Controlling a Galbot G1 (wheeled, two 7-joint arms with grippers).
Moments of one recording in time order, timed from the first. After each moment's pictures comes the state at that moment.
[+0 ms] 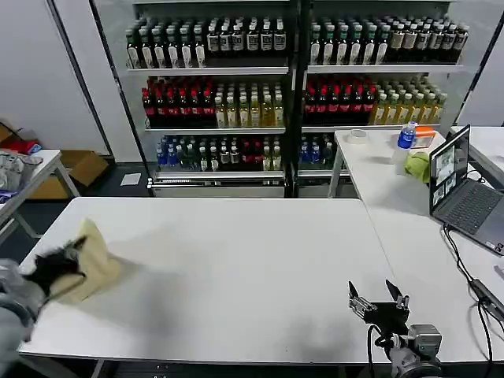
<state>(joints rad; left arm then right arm) 1.47 -0.80 -0.86 -2.04 -0.72 0.54 -0.09 -1.62 1.16 0.57 2.30 0.44 -0.48 0.27</state>
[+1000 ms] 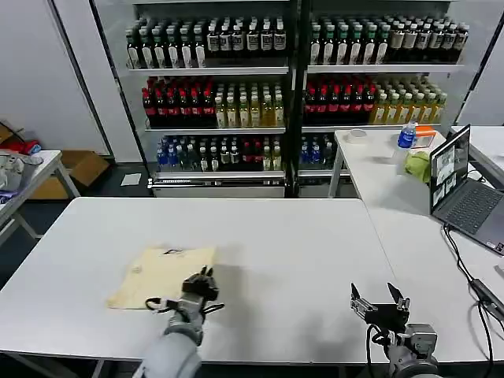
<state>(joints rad) 1.19 -1.26 -0.11 -1.96 -0.13 0.57 -0.31 -1.60 1.18 0.57 2.25 0.41 -0.48 0.28</state>
